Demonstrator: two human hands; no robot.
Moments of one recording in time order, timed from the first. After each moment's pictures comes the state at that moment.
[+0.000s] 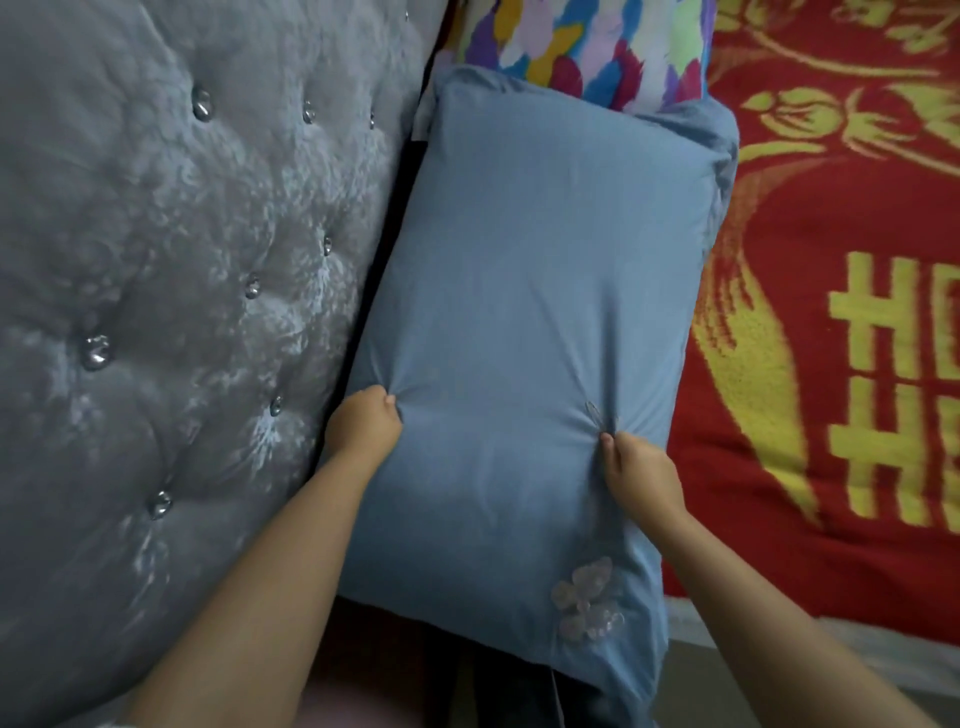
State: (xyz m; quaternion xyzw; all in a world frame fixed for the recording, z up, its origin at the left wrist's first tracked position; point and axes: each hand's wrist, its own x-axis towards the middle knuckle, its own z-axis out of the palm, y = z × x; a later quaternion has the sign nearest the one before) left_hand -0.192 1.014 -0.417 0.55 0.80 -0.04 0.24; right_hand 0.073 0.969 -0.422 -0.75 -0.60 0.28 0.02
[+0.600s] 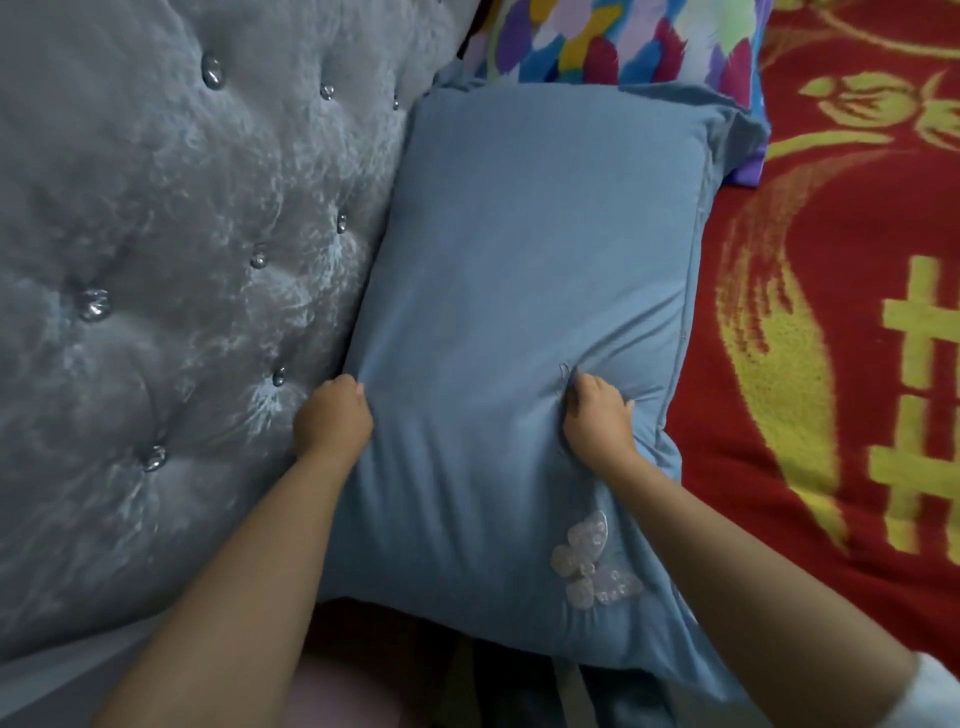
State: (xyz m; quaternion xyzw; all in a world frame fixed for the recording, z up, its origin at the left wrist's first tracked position) left_hand -0.195 0.990 -0.414 0.49 0.85 -0.03 0.18; right_hand 0.046 1.018 -0.438 -0.71 -0.63 0.32 0.03
